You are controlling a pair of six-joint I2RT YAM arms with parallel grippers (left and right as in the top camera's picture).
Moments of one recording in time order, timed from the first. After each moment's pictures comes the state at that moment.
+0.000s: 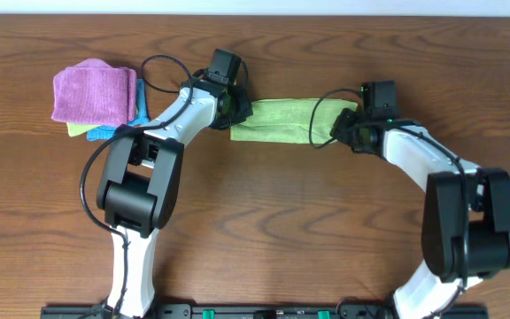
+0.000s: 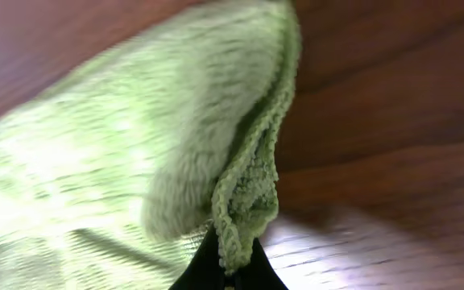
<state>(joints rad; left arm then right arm) -0.35 2.22 1.57 -0.52 0.20 -0.64 0.12 1.86 1.07 -0.26 -0.15 0.59</state>
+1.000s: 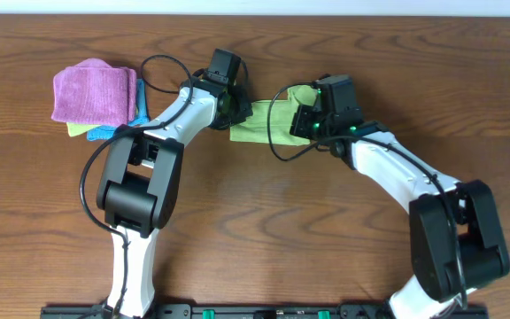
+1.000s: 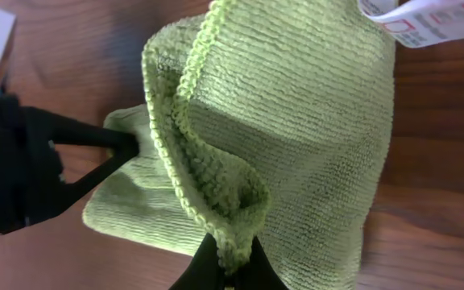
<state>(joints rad) -0.35 2.22 1.58 -0.53 0.20 -0.64 0.35 1.81 1.09 -0.15 -0.19 0.57</state>
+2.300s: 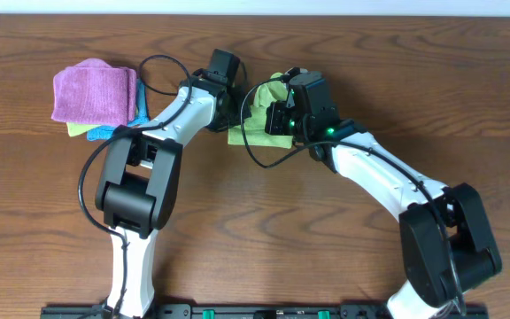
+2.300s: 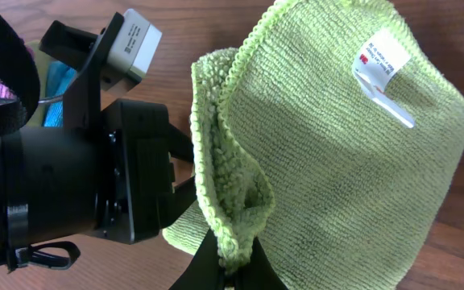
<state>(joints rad) -0.34 2.21 1.58 -0.57 0.20 -0.64 0.46 1.81 1.15 -0.10 -0.16 0.53</state>
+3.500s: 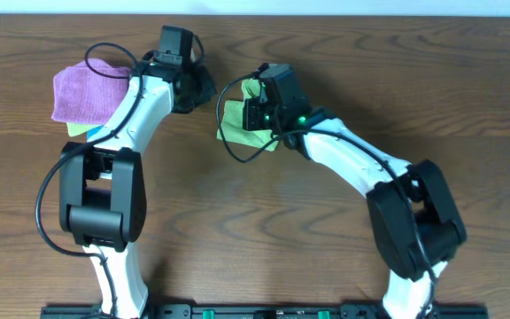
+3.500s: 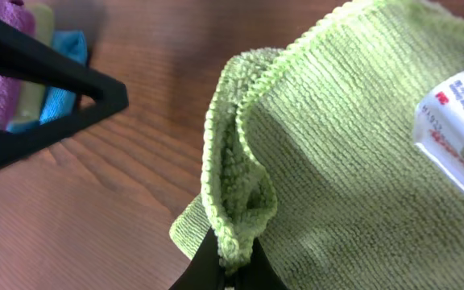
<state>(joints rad) -0.17 2.06 1.58 -0.61 0.20 -0.58 0.54 2.00 1.36 -0.16 -0.16 0.48</state>
